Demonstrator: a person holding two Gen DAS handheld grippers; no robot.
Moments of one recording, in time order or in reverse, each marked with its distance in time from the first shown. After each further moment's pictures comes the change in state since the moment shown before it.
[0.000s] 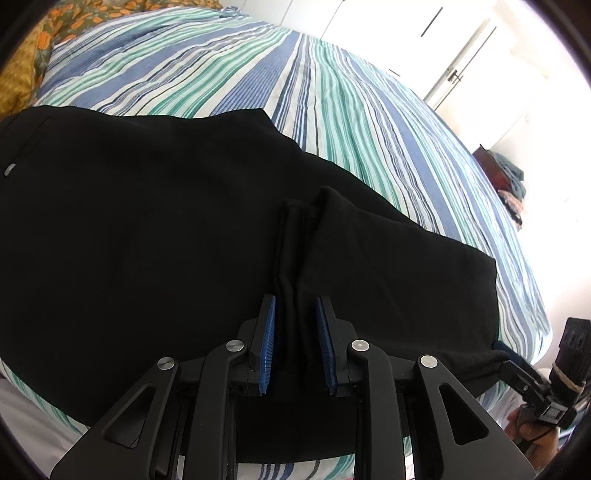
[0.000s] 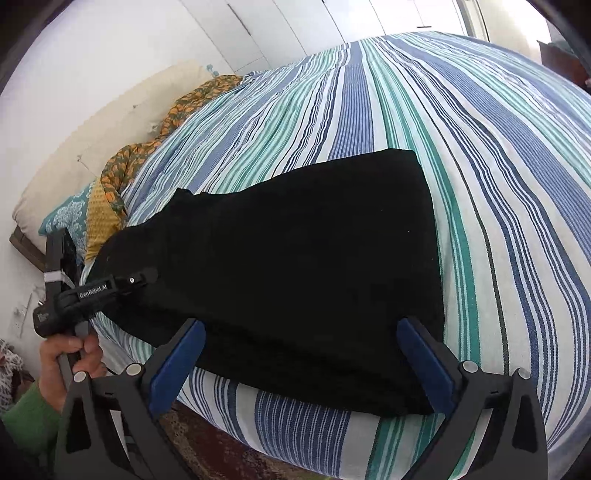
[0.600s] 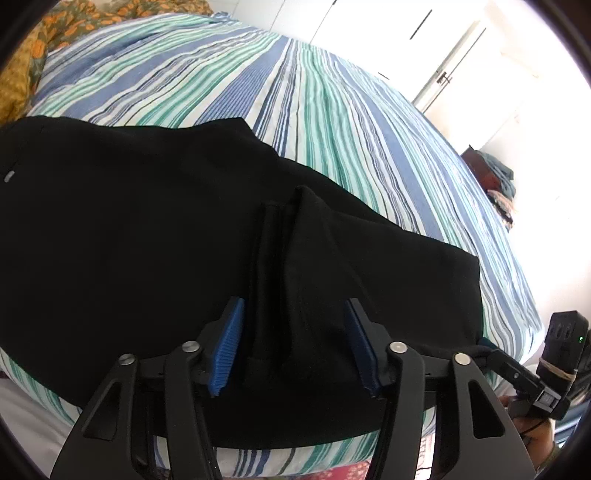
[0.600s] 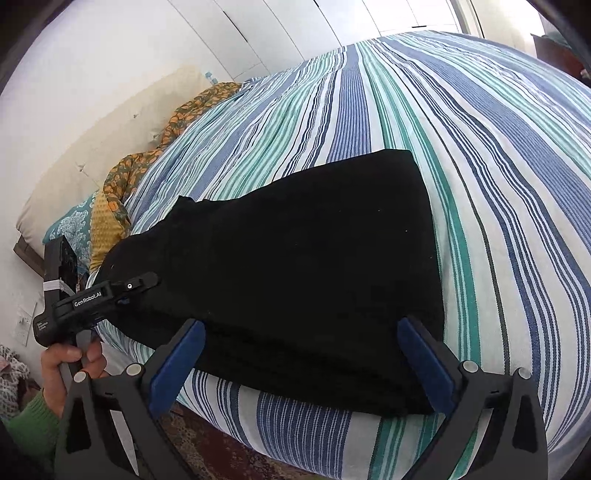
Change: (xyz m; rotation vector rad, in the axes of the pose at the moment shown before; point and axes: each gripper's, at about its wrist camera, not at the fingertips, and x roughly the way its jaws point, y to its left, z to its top) left arm -0.013 -0.014 -0.003 0.025 -0.027 -0.030; right arm -0.003 -0.009 0.002 0.054 -0.019 0.036
